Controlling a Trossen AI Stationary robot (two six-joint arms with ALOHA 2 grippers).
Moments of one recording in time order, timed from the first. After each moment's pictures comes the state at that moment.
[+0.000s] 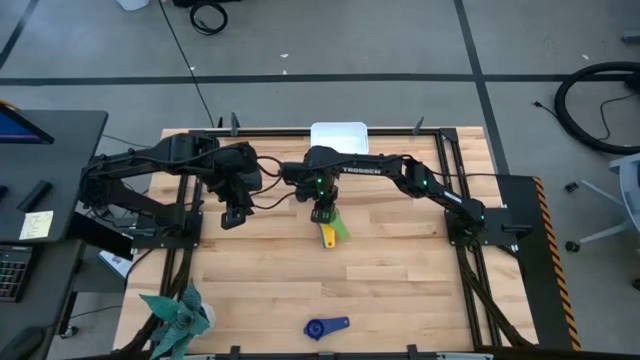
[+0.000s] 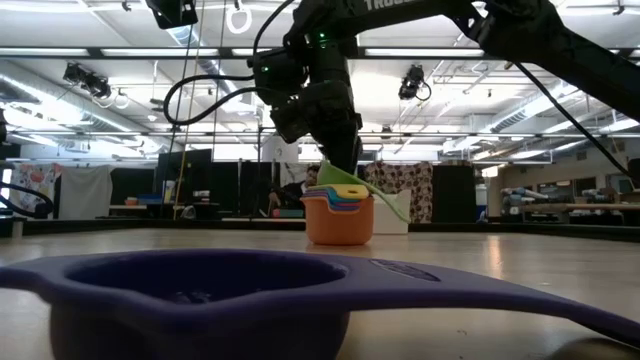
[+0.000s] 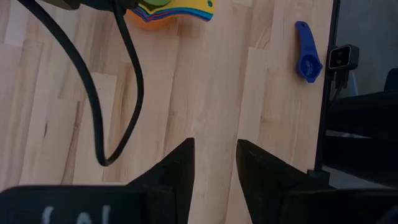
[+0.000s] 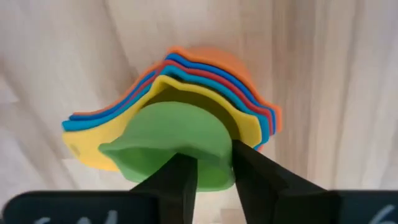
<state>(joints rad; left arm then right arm) 0.09 1.29 1.50 -1.33 0.22 -0.14 -0.16 2.45 2.36 -1.57 -0.21 0.03</state>
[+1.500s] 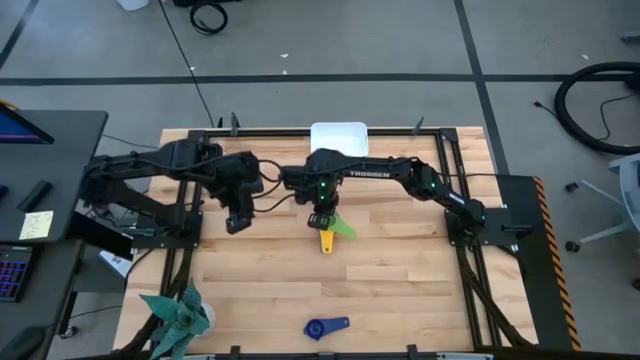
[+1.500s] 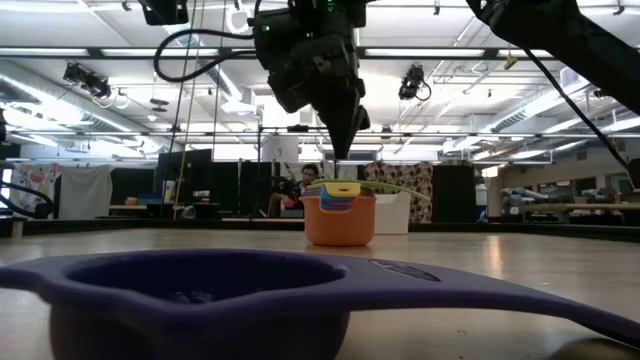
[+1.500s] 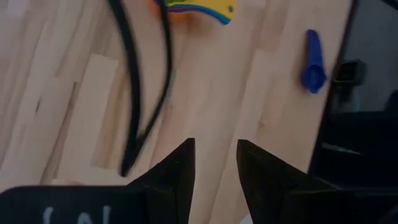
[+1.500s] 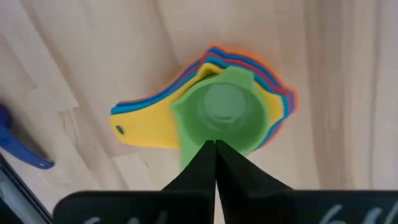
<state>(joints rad) 0.02 1.31 1.50 -1.33 0.16 -0.32 -0.10 2.37 2.36 -1.57 -0.25 0.18</state>
